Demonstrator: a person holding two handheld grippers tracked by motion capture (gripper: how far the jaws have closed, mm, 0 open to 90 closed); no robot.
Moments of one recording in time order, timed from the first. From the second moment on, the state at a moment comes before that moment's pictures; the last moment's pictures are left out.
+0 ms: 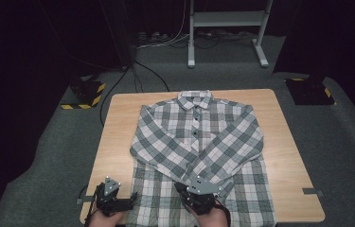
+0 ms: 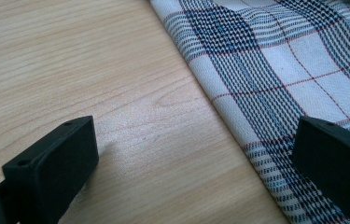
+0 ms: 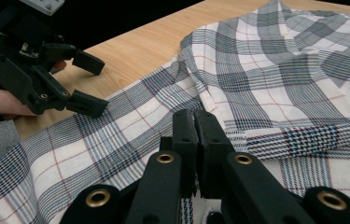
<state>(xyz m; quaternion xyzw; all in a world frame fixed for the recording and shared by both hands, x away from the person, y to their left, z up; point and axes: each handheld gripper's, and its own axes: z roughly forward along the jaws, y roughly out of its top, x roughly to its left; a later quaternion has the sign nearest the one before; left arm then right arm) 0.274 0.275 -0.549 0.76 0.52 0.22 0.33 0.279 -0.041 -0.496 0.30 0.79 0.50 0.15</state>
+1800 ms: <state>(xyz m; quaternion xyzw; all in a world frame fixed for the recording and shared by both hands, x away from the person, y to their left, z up) 0.274 0.273 -0.549 0.77 0.50 0.22 0.33 0.309 -0.099 -0.518 0.38 0.78 0.48 0.16</state>
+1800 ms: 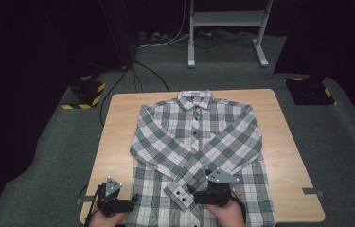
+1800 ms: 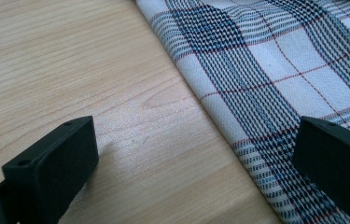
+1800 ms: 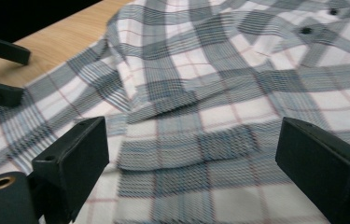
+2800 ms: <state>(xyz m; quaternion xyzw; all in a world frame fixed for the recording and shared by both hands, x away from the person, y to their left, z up) 0.271 0.277 -0.540 0.77 0.48 0.21 0.37 0.294 -0.263 -0.537 0.48 0.74 0.44 0.19</state>
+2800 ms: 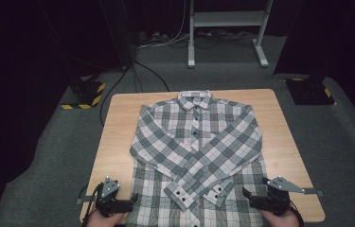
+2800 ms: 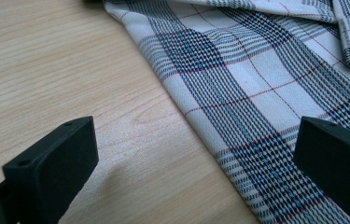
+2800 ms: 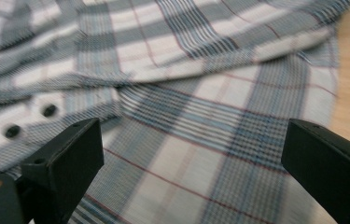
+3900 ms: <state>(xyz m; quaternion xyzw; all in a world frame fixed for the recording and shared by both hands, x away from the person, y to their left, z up) 0.316 0.238 -0.533 0.78 0.50 0.18 0.33 0.318 -0.265 -0.541 0.50 0.75 0.36 0.23</state>
